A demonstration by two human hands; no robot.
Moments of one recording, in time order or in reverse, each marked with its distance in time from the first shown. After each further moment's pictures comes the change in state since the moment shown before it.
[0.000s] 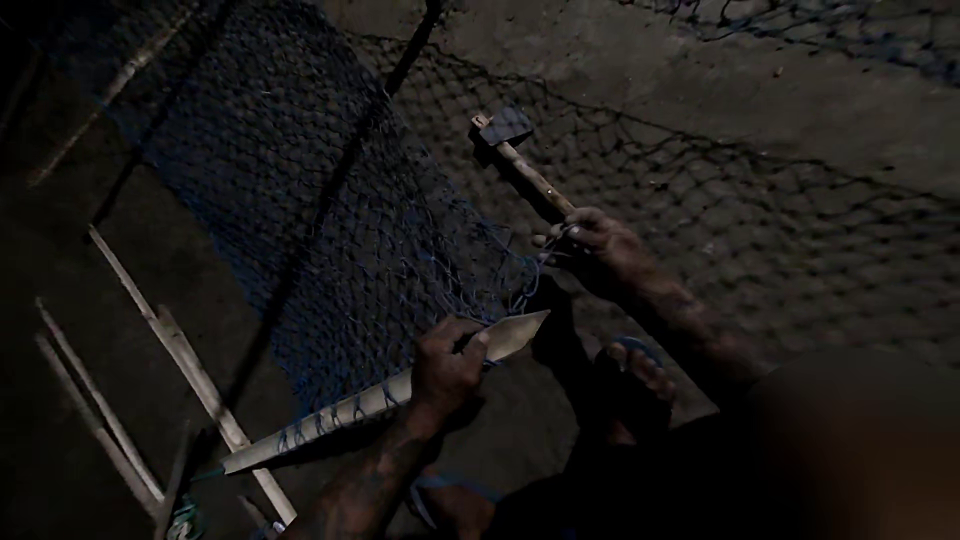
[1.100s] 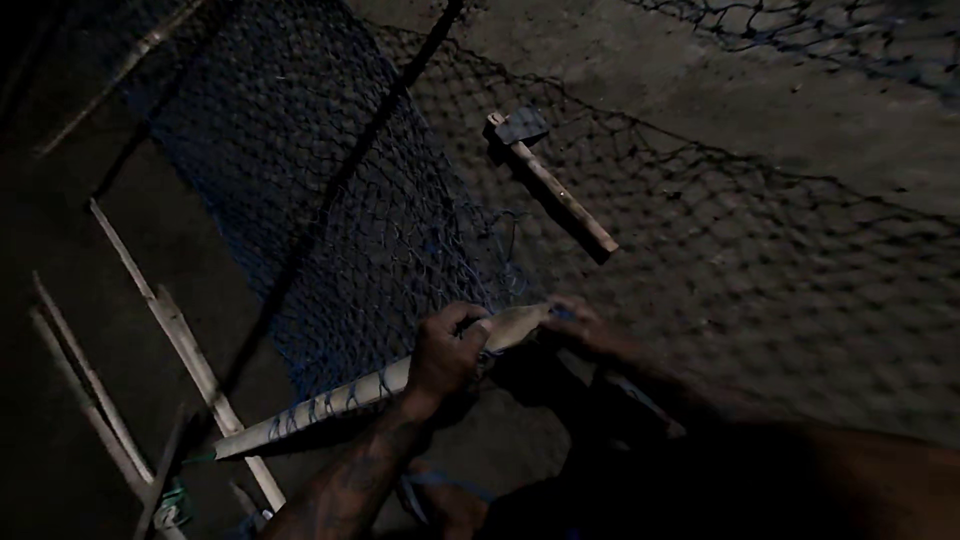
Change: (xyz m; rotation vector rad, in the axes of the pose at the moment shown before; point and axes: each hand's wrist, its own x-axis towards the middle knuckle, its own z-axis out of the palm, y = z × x) left_hand 0.014 0.010 -0.016 -0.132 -0.093 -0.185; right_hand -0.052 0.057 0.000 -0.471 -0.404 0.026
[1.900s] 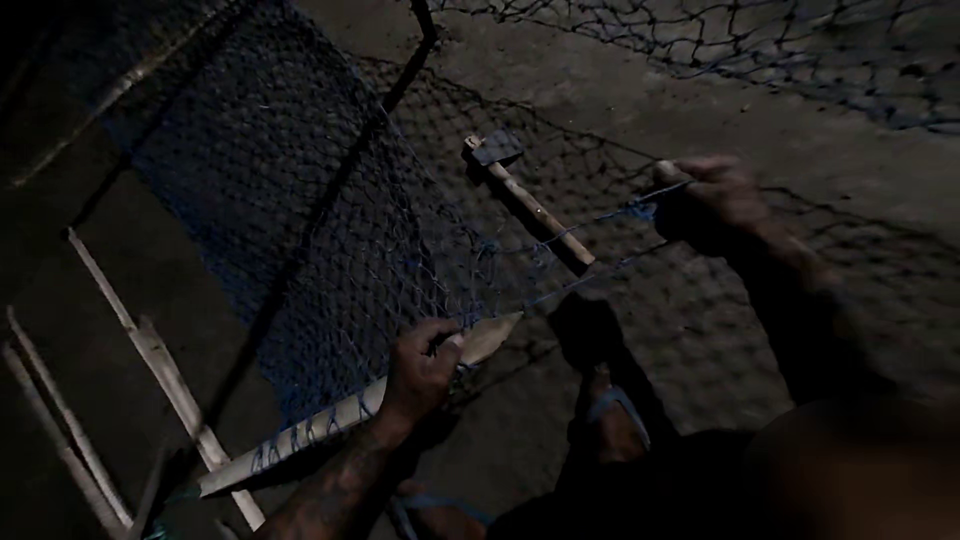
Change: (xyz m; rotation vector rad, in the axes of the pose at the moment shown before) left_hand 0.002 0.001 -0.011 0.042 0.023 0.114; right_hand 0.011 -0.128 -0.134 -0.231 0.550 0.004
